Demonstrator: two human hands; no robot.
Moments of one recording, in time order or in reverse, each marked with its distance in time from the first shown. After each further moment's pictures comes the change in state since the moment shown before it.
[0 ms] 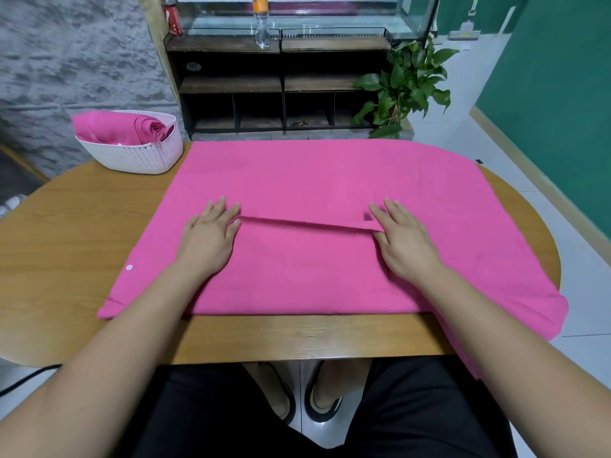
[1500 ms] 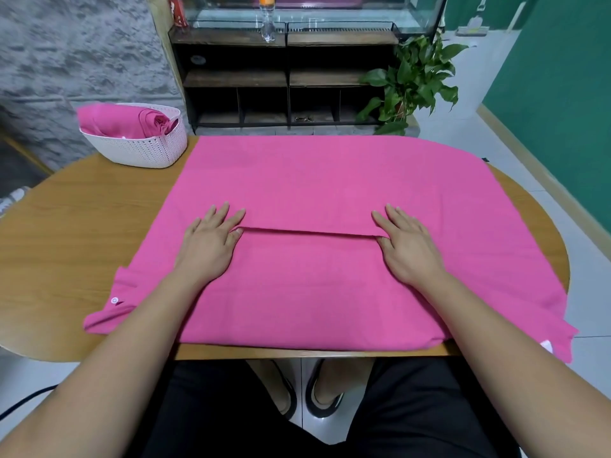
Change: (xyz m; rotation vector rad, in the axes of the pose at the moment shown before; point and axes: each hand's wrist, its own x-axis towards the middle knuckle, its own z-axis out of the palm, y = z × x) left_hand -0.017 -0.013 0.013 0.026 -0.027 0.007; right_hand -0.005 0.007 0.018 -0.029 -0.047 0.010
